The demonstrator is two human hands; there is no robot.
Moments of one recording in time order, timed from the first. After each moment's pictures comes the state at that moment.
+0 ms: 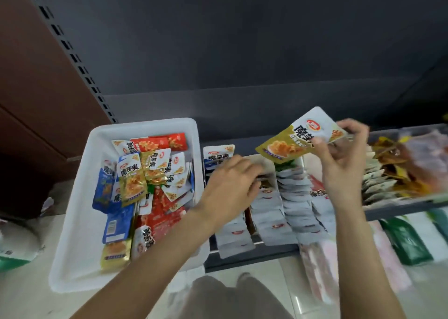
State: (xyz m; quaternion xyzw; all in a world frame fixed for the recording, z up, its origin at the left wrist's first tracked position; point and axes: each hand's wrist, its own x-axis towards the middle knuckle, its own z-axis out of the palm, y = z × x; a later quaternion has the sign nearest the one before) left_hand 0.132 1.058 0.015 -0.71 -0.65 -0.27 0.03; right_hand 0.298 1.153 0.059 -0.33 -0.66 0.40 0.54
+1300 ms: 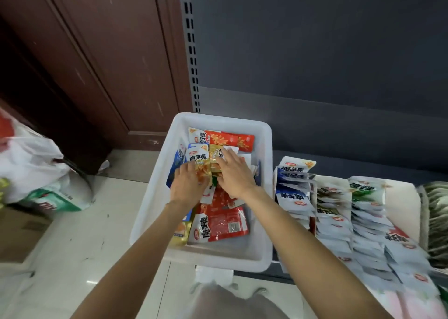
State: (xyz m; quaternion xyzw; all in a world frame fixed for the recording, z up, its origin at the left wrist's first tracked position) left_hand -0.047 0.957 -0.095 -0.31 -0.92 -0.19 -0.13; right_hand 0.036 1.077 -0.065 -0.20 -0.97 0.14 -0.06
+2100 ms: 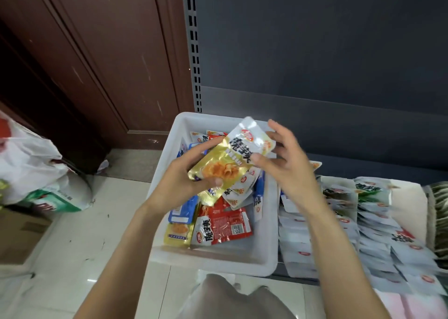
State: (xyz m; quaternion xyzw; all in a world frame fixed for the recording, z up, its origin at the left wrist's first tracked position) left_hand -0.030 0.923 0.033 -0.41 -0.65 -0.56 -0.32; right_hand 0.114 1.077 0.054 -0.27 -0.73 0.58 0.22
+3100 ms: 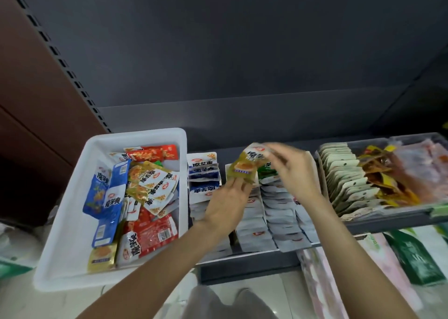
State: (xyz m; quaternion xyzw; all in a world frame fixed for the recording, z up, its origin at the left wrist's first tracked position) left_hand 0.179 1.080 -0.021 -0.68 -0.73 -0.07 0.00; right_hand 0.301 1.200 0.018 -0.29 -0.84 0.27 0.36
